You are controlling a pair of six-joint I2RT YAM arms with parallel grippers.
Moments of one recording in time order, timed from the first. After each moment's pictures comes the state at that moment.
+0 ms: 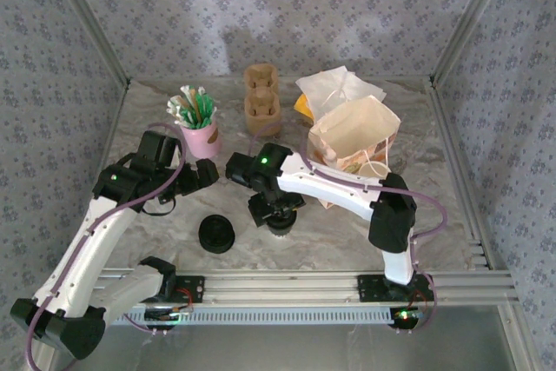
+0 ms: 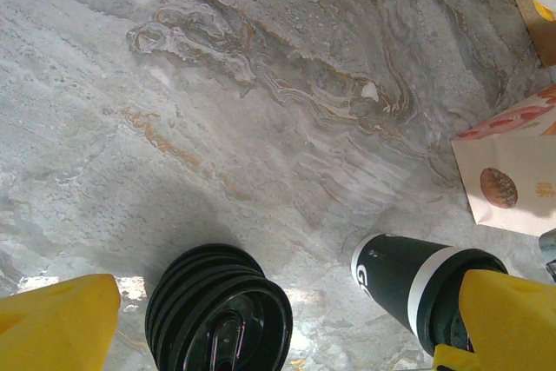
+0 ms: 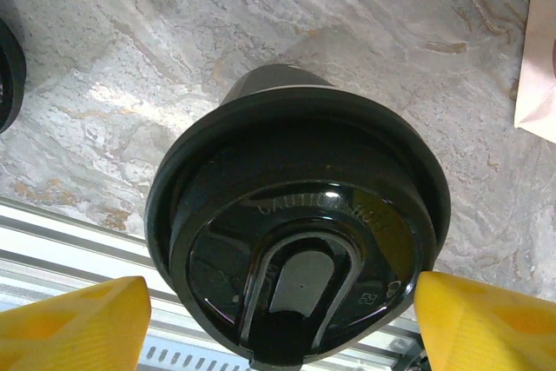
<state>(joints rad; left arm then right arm) -0.39 0.95 1.11 -1.14 0.09 -0.70 1.11 1.90 1.77 -1.45 0.05 0.66</state>
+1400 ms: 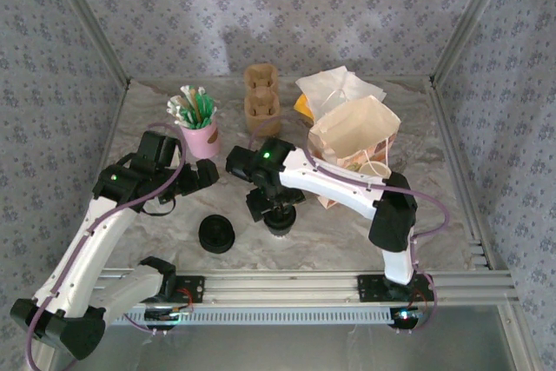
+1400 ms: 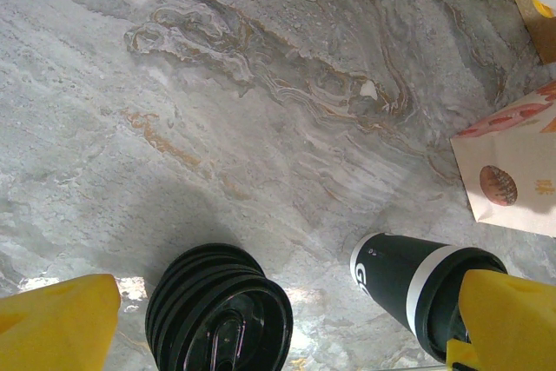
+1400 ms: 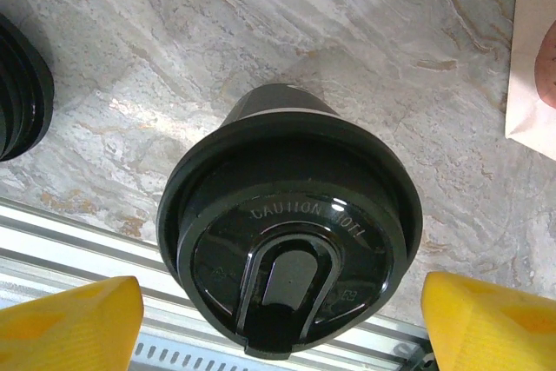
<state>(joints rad) -0.39 0.95 1.11 -1.14 0.09 -0.69 1.09 1.90 1.81 -1.46 0.05 0.66</state>
